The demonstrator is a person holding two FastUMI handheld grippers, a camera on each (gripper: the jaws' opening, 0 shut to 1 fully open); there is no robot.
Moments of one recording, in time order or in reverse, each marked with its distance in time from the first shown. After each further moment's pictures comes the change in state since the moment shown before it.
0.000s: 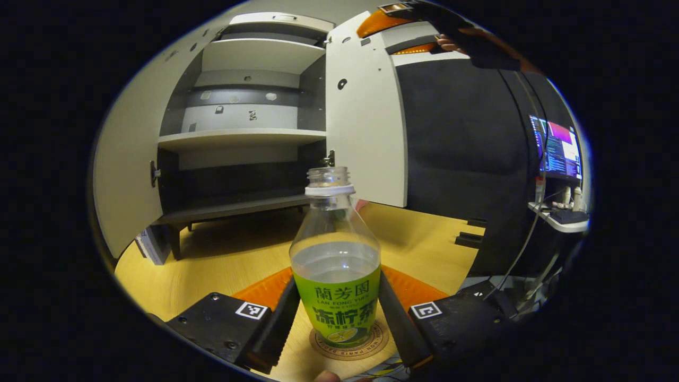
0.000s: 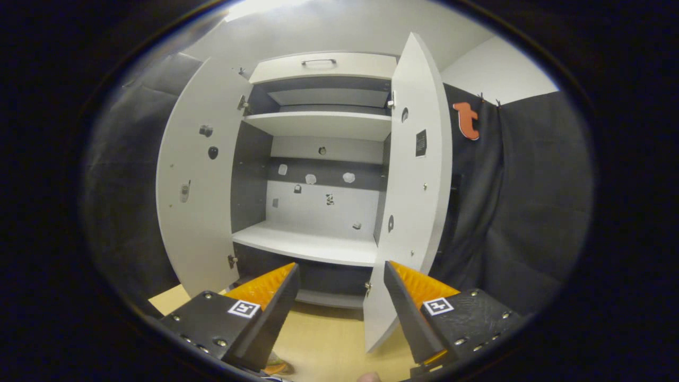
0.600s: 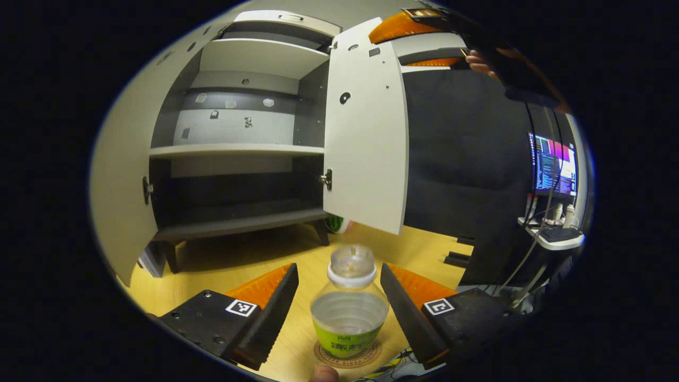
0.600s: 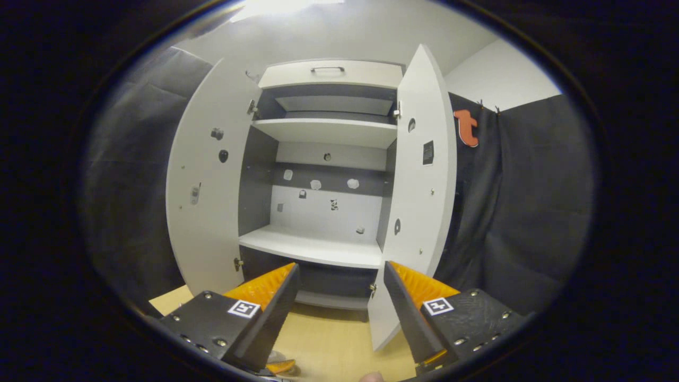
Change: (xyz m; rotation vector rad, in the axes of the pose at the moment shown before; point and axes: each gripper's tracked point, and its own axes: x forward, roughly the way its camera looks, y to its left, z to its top) left arm 0.000 0.013 0.071 -0.050 -0.029 -0.010; right arm -0.029 0.019 0.006 0.002 -0.041 0.030
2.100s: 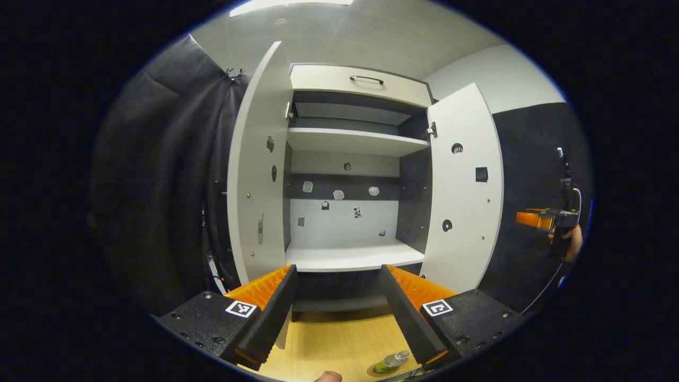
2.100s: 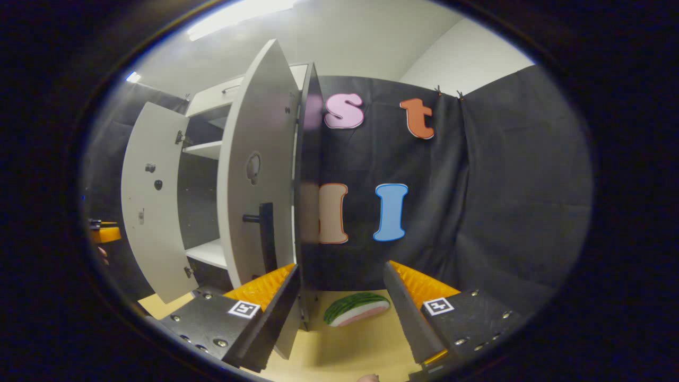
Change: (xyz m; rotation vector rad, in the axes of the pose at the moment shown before) left arm -0.145 0.115 0.301 -0.067 -0.171 0.541; right arm 0.049 -0.267 0.021 0.072 -0.010 -0.097
